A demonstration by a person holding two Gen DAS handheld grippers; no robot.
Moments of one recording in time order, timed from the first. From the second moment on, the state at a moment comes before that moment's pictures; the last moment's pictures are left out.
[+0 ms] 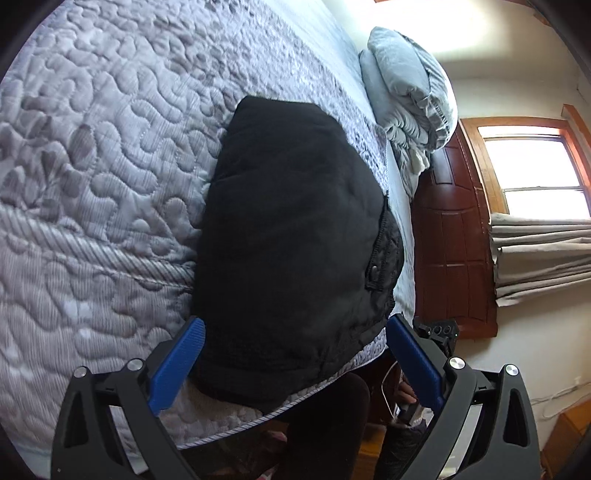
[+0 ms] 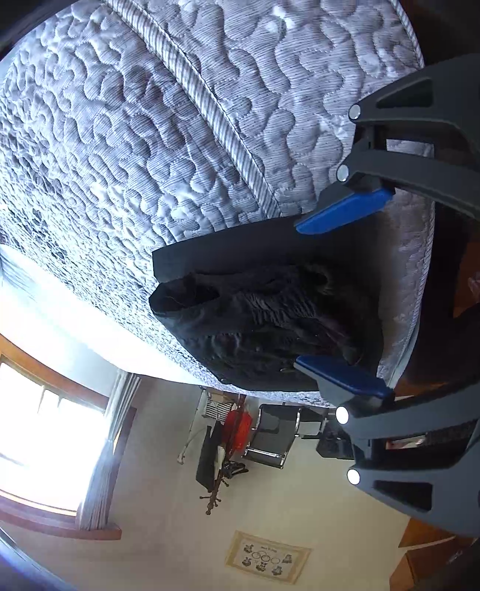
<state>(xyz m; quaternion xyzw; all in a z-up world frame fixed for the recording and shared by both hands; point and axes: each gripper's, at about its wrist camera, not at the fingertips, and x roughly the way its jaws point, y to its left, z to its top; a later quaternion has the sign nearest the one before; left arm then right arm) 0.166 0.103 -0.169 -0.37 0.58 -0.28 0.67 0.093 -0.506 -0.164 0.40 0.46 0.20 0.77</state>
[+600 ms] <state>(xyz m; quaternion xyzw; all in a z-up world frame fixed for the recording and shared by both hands) 0.210 0.069 -0.212 -0.30 0.63 -0.38 0.61 0.129 -0.504 -0.190 0.38 0.49 0.27 0.73</state>
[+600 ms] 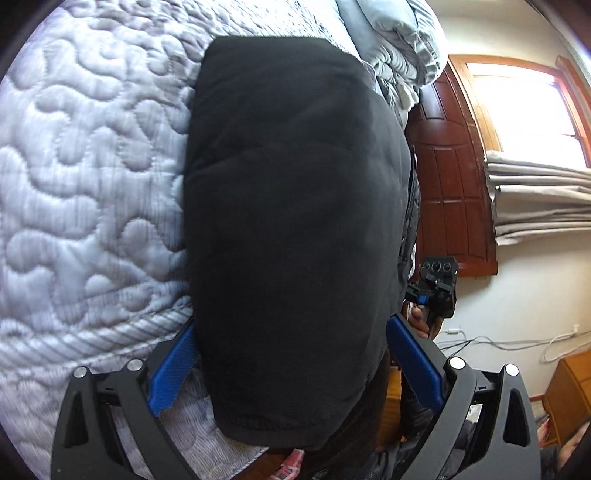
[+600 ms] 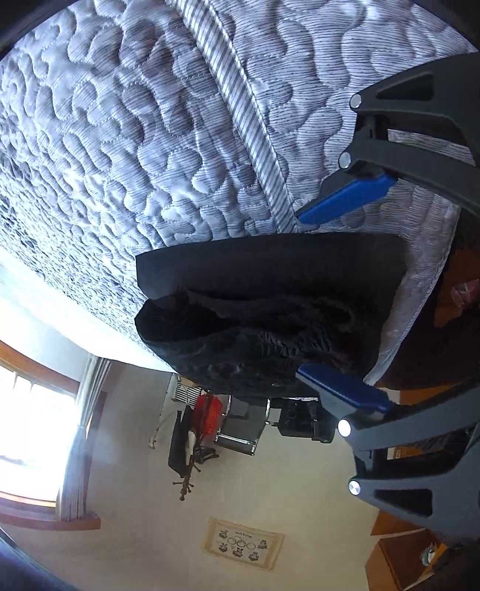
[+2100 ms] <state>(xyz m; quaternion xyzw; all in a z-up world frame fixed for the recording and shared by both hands) 0.196 -0.008 -0.208 -0.28 0.67 -0.30 0.62 0.195 -0.442 -0.218 0.34 0.52 0.37 0.69</state>
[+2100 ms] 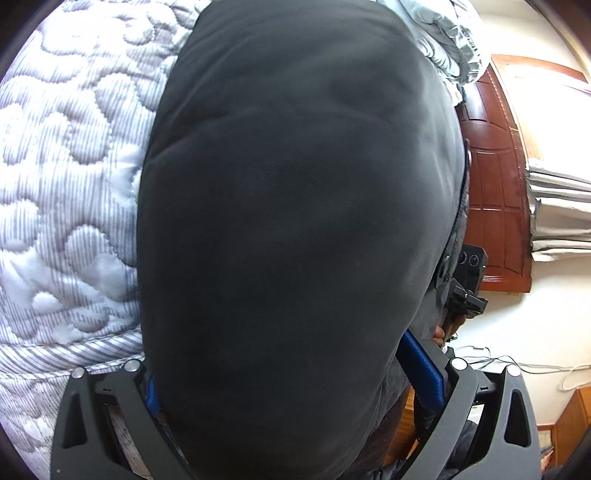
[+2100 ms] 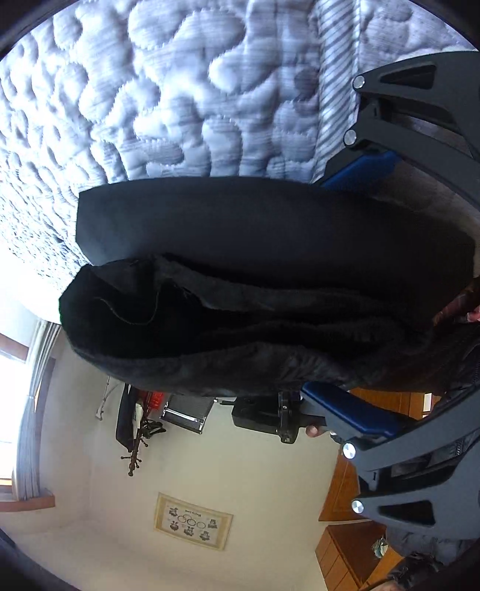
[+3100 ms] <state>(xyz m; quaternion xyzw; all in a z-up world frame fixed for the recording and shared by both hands) 0.181 -0.012 -0.191 -0.34 0.58 -0.34 0.66 0.175 -0.406 -0.169 0.33 0.47 0.36 0.74</state>
